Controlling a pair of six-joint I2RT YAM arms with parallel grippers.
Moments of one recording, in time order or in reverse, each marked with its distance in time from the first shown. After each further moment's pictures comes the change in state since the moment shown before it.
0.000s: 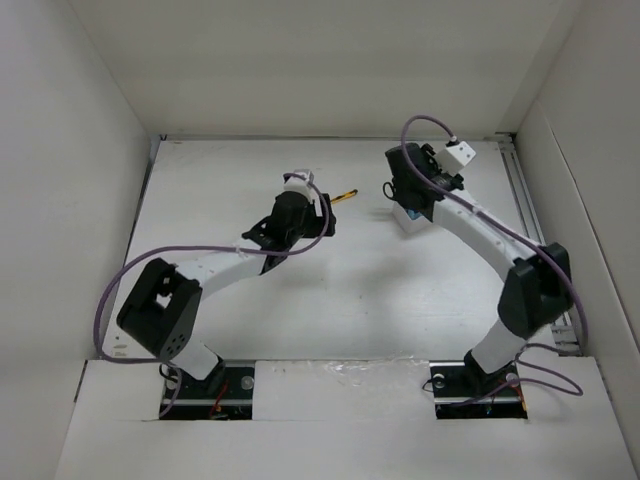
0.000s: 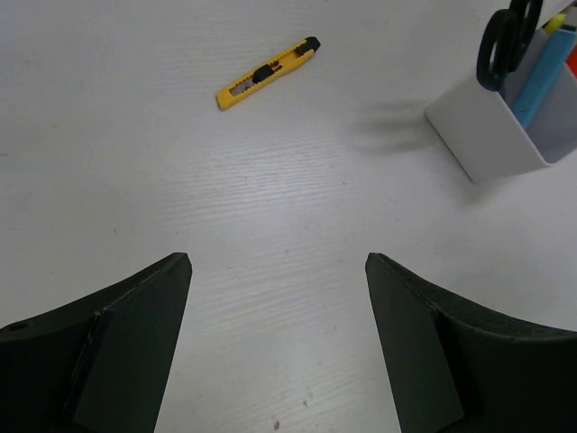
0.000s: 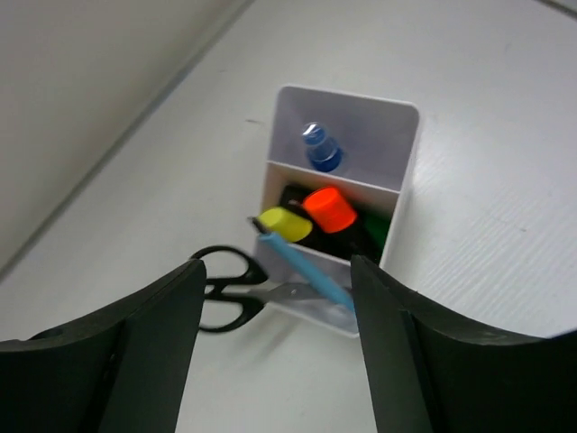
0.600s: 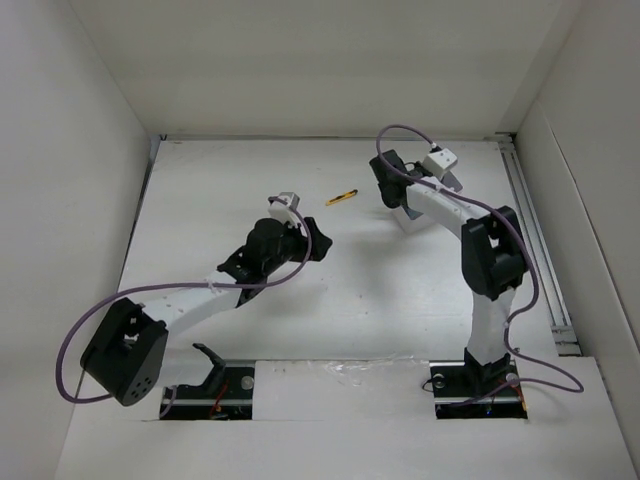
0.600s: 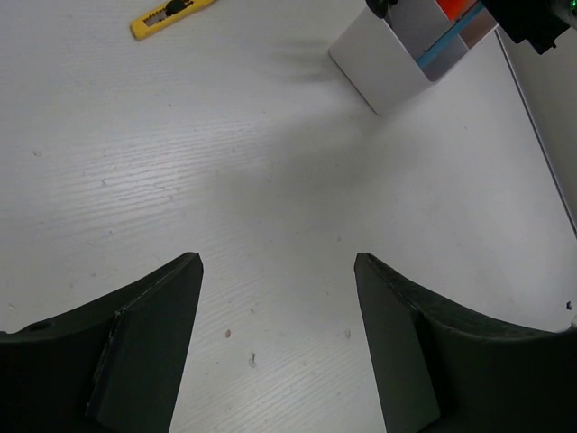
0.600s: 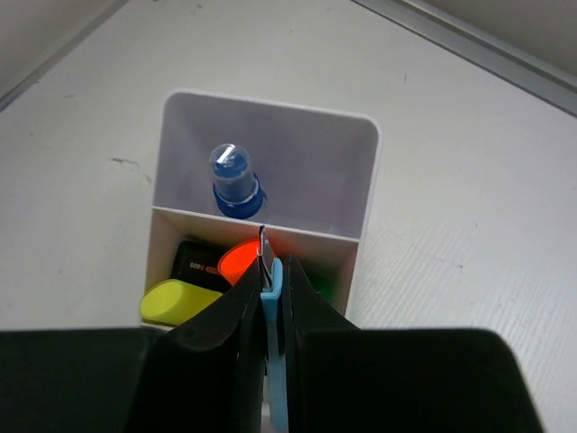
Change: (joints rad) left arm 0.006 -0.261 -0.270 0.119 0.175 -0.061; right arm -0.046 0.288 0.120 -0.097 0.203 0.041
